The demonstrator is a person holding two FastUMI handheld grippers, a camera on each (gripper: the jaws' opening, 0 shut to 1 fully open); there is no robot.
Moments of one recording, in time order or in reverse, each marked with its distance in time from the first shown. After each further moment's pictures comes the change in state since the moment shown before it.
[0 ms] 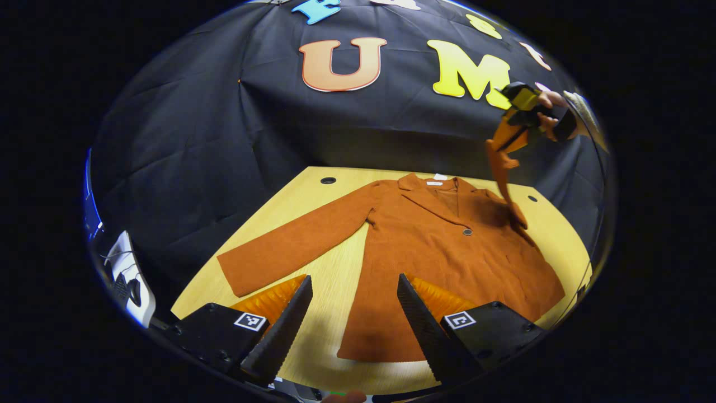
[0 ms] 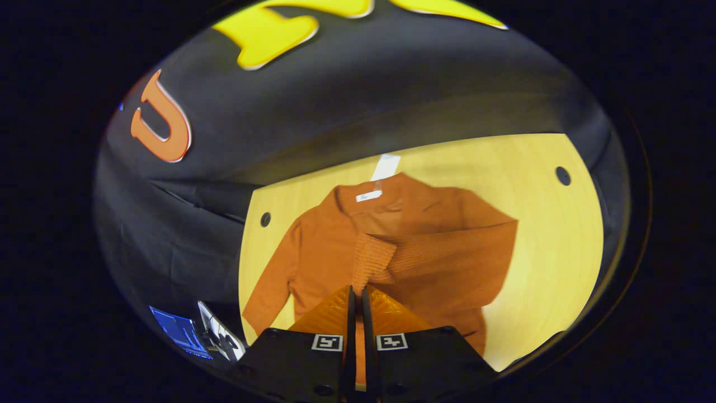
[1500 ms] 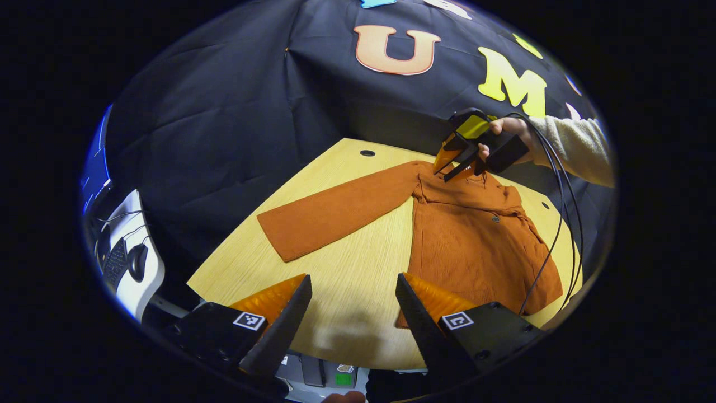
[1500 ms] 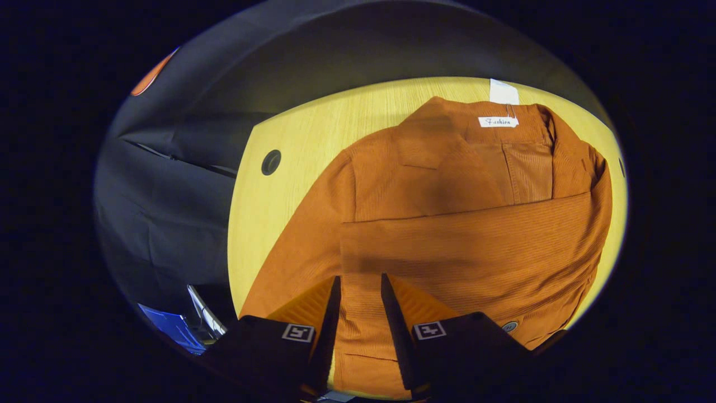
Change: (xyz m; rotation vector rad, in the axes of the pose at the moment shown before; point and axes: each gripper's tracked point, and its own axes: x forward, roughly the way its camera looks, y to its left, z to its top) left arm -0.024 0.084 -0.045 -0.136 0.112 0.061; right arm 0.186 0.115 -0.080 -0.047 0.216 0.000
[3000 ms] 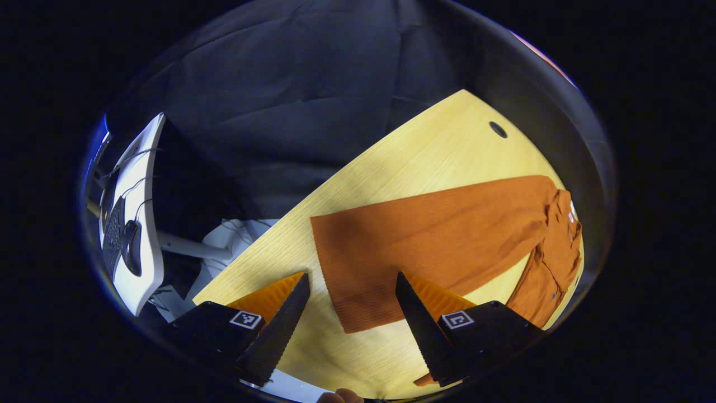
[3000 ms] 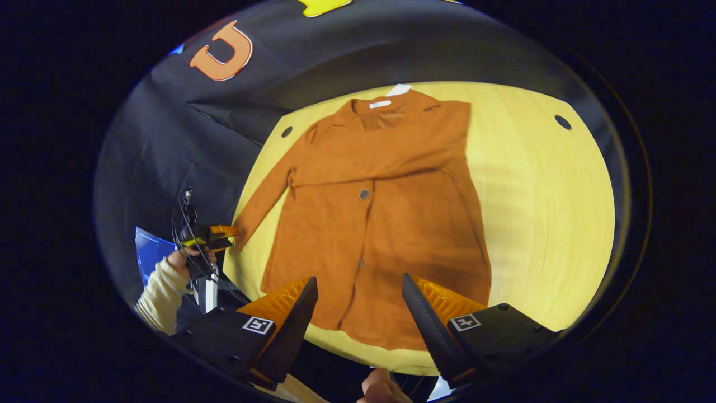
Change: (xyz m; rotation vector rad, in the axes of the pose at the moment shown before) left arm 0.138 0.125 0.022 -0.435 0.500 0.305; right arm -0.211 -0.231 -0.212 -0.127 -0.102 0.048
